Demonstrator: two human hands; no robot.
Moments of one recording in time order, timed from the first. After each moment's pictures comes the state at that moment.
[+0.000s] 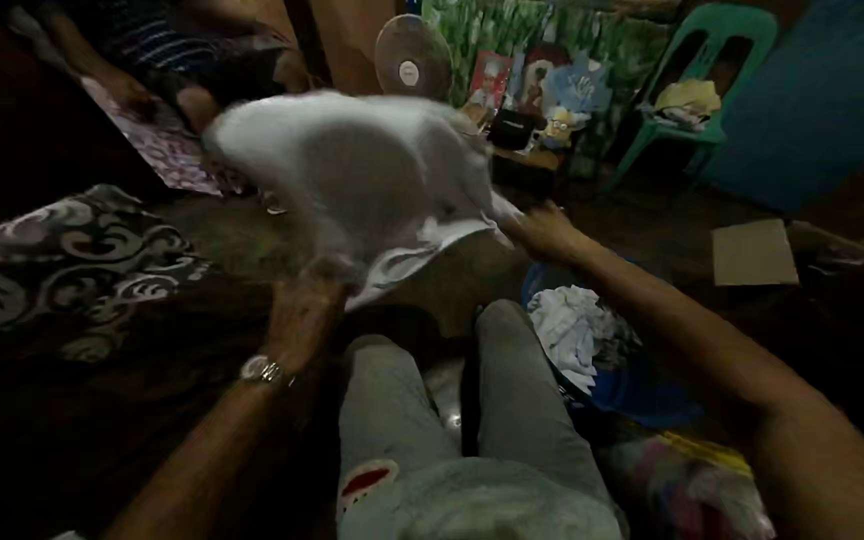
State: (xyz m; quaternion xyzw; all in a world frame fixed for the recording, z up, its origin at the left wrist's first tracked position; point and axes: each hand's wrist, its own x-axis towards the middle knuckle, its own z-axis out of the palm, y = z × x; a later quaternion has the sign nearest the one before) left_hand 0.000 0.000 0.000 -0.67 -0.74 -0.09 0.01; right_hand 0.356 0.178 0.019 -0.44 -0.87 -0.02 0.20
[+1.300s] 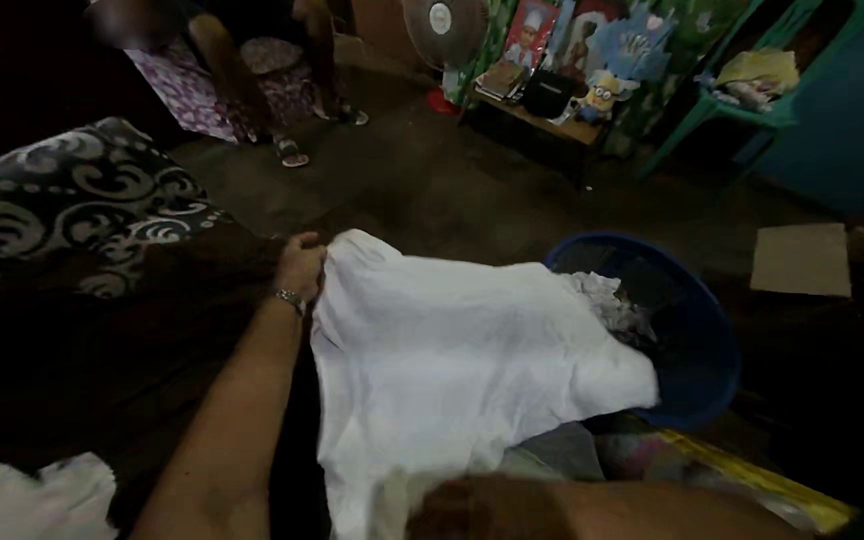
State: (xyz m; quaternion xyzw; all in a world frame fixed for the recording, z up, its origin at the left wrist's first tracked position) left_hand -0.069 0.065 -0.084 -0.31 -0.79 -0.44 -0.29; right_hand 0.307 -0.078 -0.025 0.02 -0.91 0.42 0.06
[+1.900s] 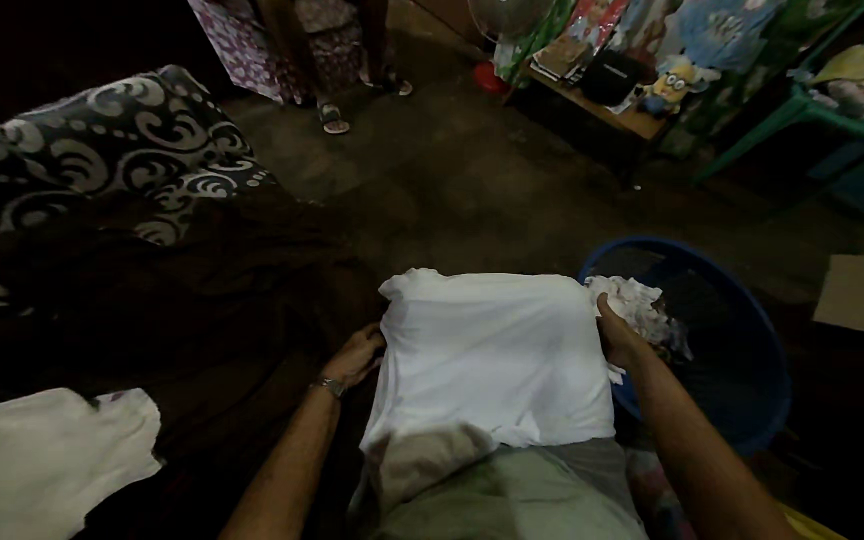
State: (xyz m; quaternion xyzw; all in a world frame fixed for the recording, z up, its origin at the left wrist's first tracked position) left_hand -0.021 -0.065 -0.188 -0.21 -0.69 -0.43 -0.54; right_hand 0.379 0.140 -0.162 -0.64 -0.37 0.65 0.16
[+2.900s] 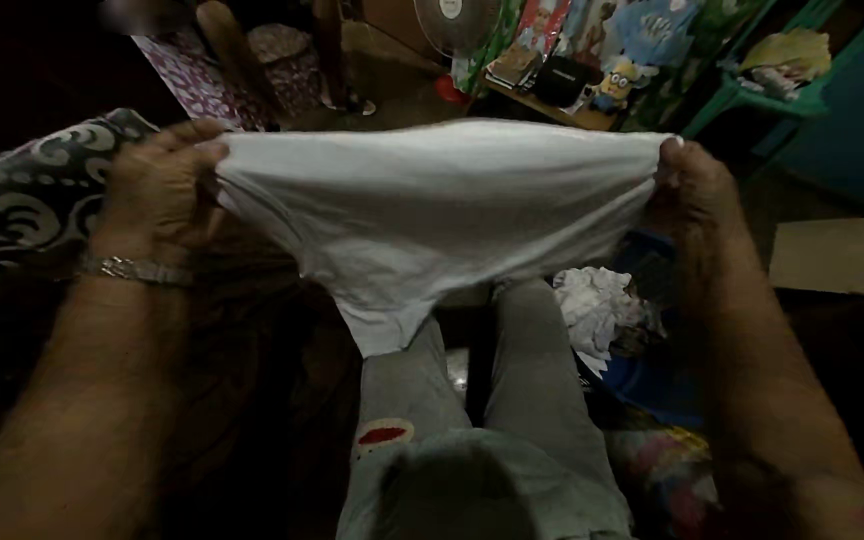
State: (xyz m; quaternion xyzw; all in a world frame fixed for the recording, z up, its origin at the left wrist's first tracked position) left_hand -0.094 0.024 0.065 -0.40 -0.66 -0.60 -0.22; right_hand 0.394 0.219 0.029 -0.41 -0.49 0.53 0.56
